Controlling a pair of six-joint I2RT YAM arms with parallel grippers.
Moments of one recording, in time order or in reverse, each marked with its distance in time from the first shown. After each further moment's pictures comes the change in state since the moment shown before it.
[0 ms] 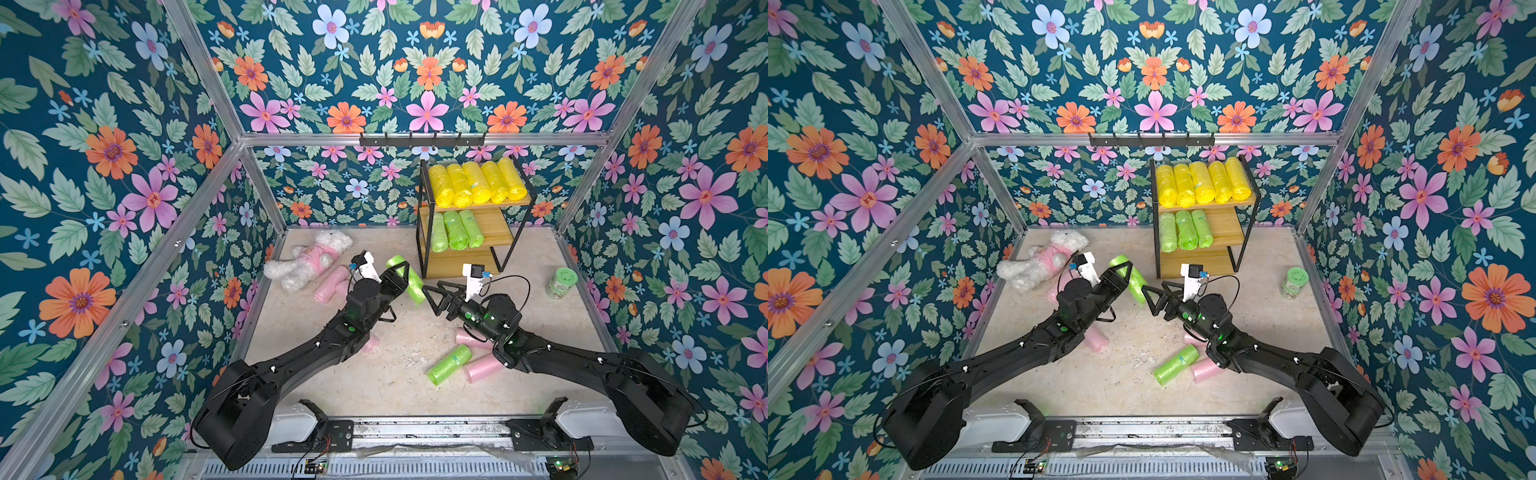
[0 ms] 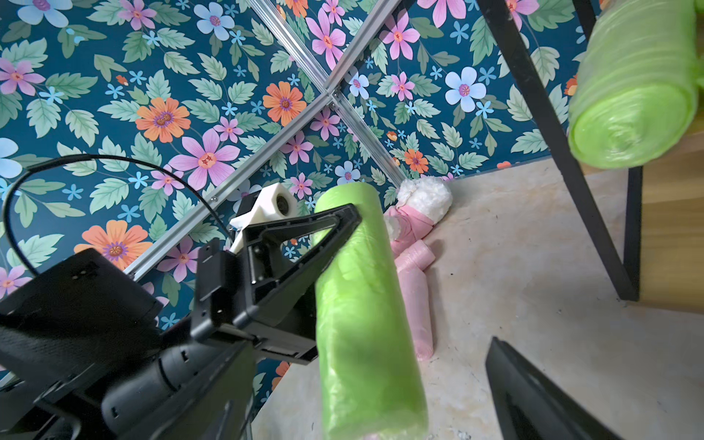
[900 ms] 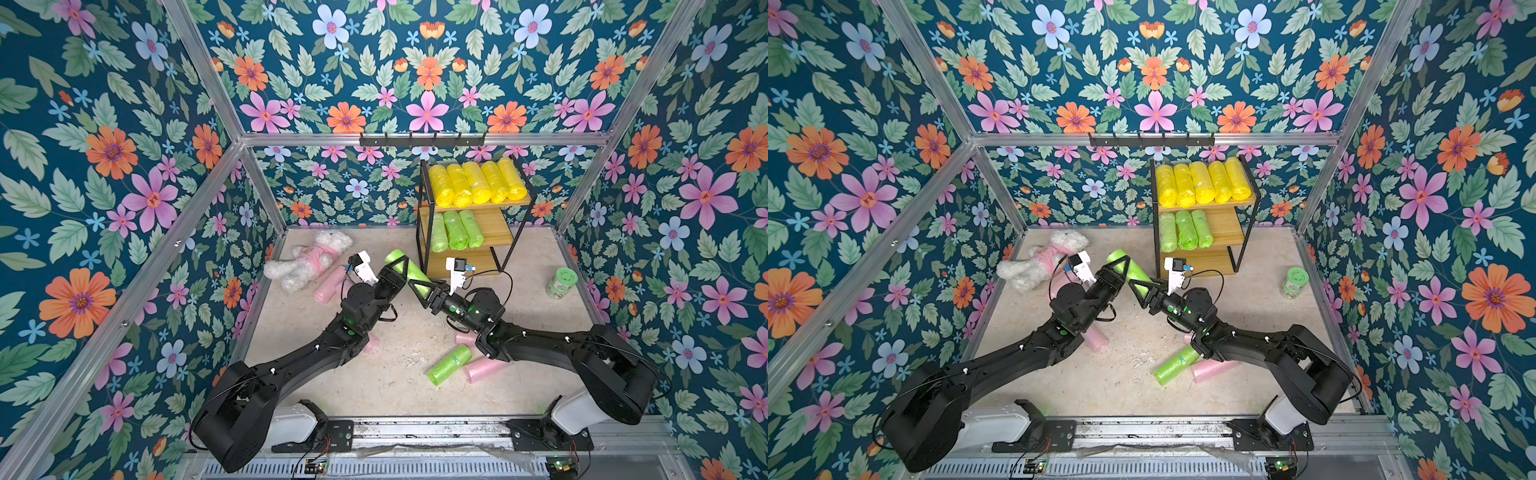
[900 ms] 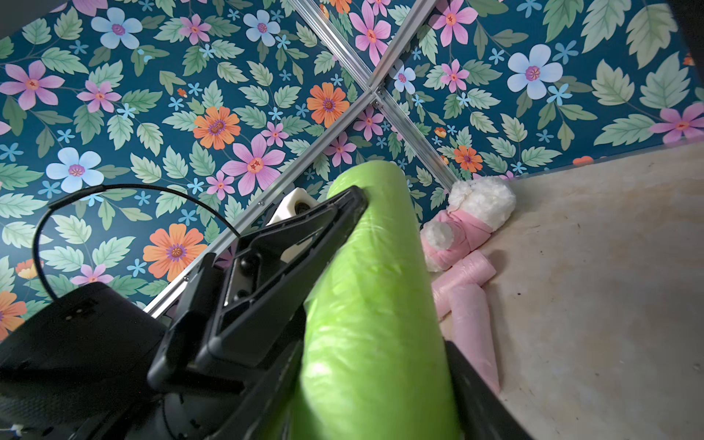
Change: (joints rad) left arm -0.010 -0.007 -0.034 0.156 0.008 -0.077; right arm 0.034 0.177 0.116 0.159 -0.071 0.081
